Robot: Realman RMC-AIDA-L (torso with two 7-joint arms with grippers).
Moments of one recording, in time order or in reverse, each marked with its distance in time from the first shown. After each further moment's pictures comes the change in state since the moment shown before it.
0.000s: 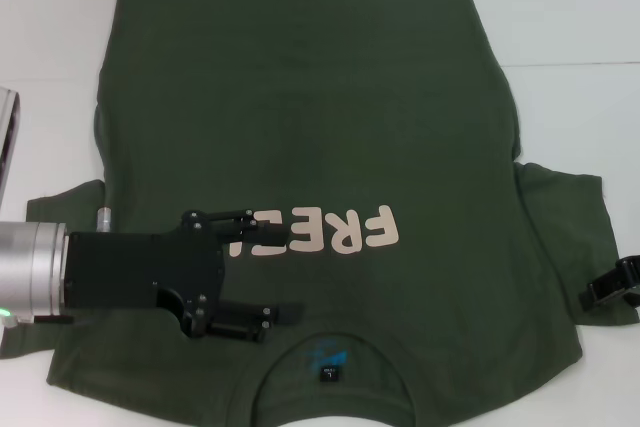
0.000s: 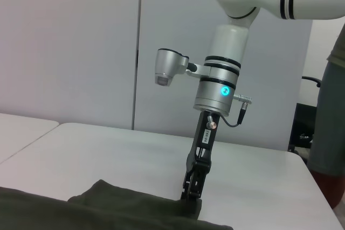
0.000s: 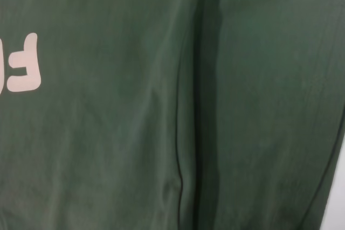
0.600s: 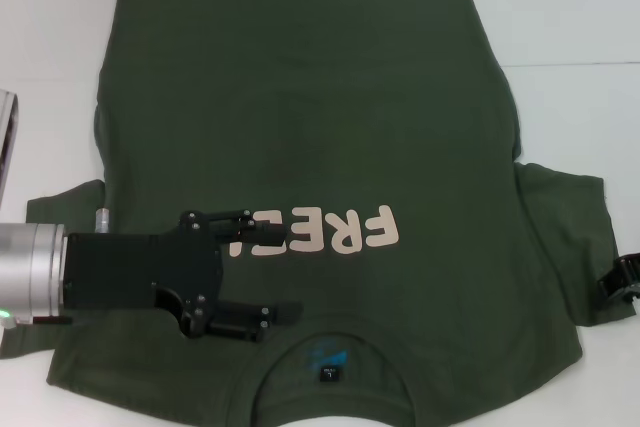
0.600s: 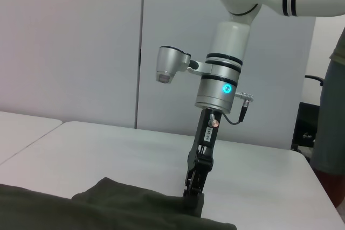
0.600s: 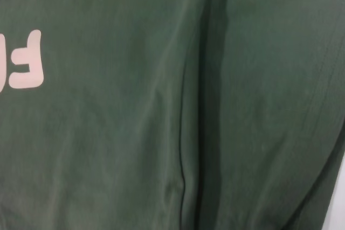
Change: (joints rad) left arm 0.005 0.000 0.000 0.000 0.000 -0.007 0.004; right arm 0.006 0.001 -0.021 -0.006 -0.002 0.001 -0.004
